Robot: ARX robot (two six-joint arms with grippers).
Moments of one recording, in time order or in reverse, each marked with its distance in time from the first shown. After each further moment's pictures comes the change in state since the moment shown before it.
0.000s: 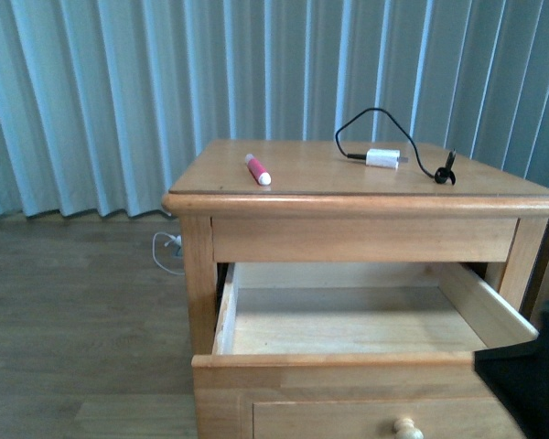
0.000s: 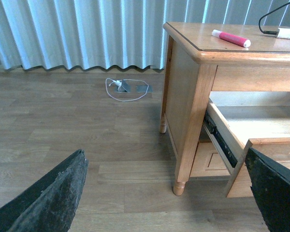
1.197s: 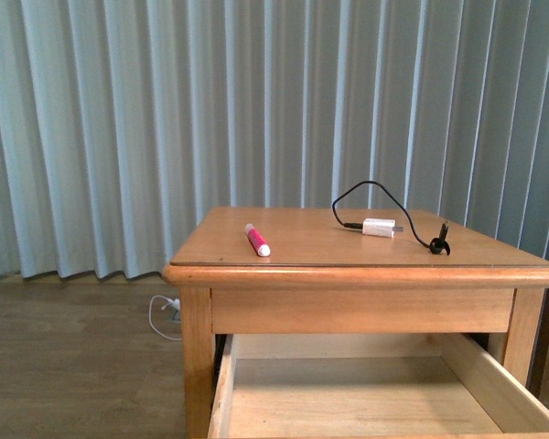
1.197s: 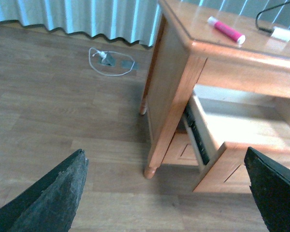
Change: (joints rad) left arm -0.134 0.408 0.137 0.154 -0.100 -0.189; right arm -0.133 -0.470 -0.001 -0.273 -0.085 -0.048
